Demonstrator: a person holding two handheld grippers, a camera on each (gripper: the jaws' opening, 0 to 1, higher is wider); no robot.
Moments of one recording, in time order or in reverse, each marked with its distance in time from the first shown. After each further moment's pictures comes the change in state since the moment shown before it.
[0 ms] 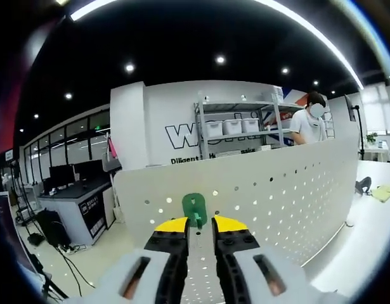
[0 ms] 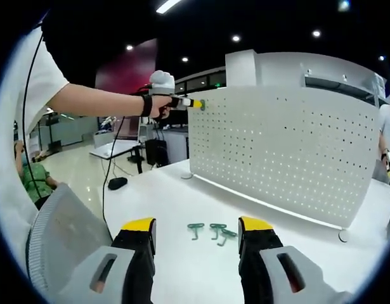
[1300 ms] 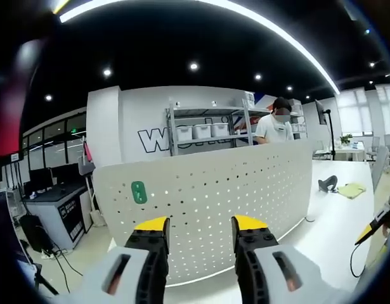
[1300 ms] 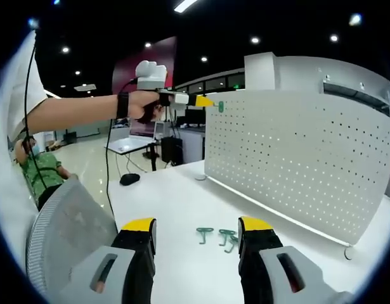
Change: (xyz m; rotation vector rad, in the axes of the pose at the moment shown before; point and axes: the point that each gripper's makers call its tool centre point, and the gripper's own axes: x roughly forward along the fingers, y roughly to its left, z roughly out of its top) left arm -0.107 -0.089 -0.001 -0.001 -0.021 -0.198; right arm 0.012 0.014 0.007 -0.071 0.001 0.117
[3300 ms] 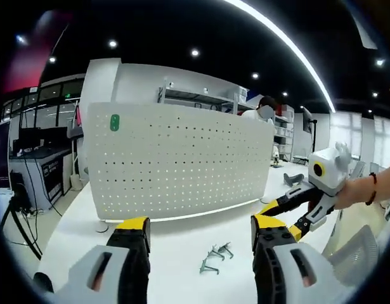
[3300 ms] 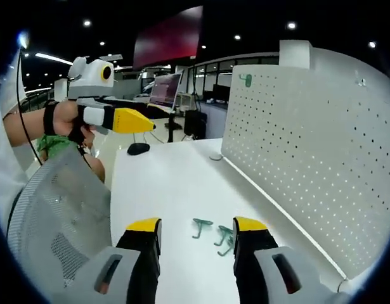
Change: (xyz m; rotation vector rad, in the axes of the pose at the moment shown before) left arm -0.108 -0.104 -0.105 -0.175 0.109 -0.107; right arm 0.055 -0.016 -0.025 -0.142 0.188 0.171
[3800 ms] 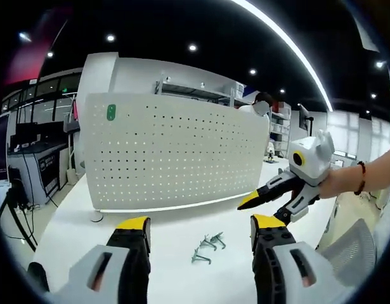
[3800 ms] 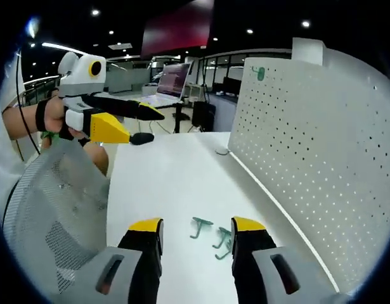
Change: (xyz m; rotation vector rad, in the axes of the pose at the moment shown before) left arm -0.008 -0.009 -0.017 -0.024 0.024 -0.025; right arm 0.020 -0.003 -0.001 -0.070 0.067 0.047
